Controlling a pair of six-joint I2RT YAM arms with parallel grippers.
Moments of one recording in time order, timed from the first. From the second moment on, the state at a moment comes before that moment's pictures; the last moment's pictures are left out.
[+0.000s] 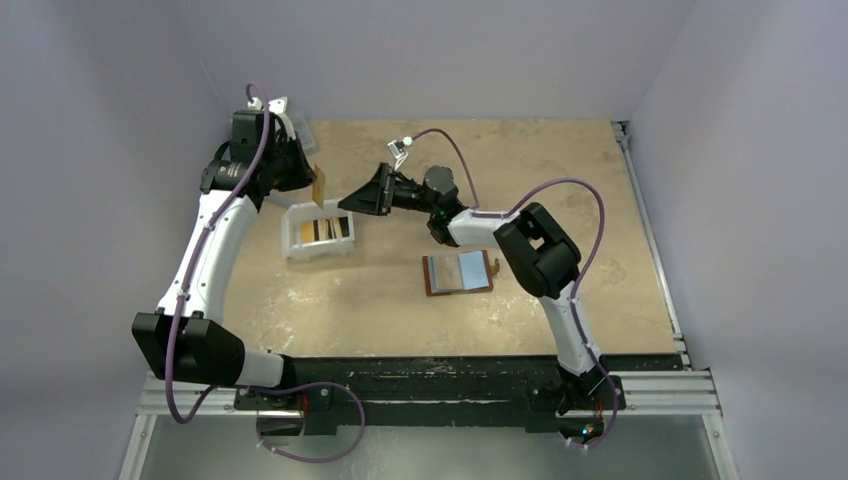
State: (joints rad) left arm -0.09 1.39 1.45 -0.75 0.09 -0.30; right arm 0.69 2.21 1.42 1.00 -0.73 1.18
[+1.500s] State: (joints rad) left arm -0.09 1.29 1.35 -0.60 0.34 -0.44; right arm 0.71 2.36 1.50 1.48 -0.67 1.71
